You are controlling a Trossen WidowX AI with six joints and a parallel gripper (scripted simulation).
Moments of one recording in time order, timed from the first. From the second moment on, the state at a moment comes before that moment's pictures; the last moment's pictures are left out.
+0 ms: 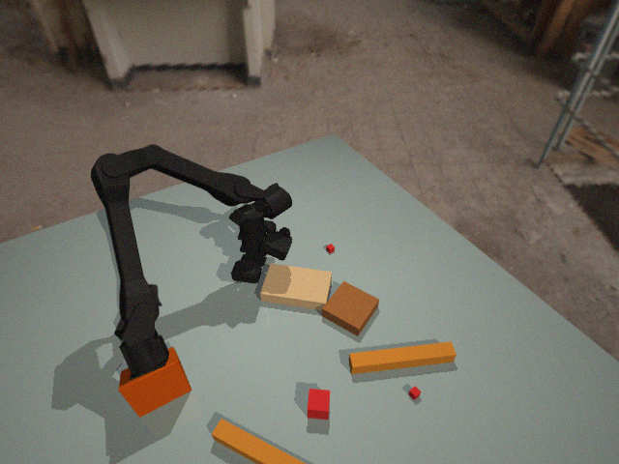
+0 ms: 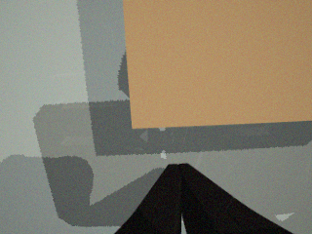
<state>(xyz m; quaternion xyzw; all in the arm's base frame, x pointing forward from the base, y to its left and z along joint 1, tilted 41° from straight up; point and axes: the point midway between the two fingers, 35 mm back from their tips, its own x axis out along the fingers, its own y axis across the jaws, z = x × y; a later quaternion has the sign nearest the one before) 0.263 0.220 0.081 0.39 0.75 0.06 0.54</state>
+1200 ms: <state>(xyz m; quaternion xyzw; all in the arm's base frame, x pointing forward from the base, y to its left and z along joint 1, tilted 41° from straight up) 0.292 0.213 0.072 0.40 0.74 0.05 0.54</state>
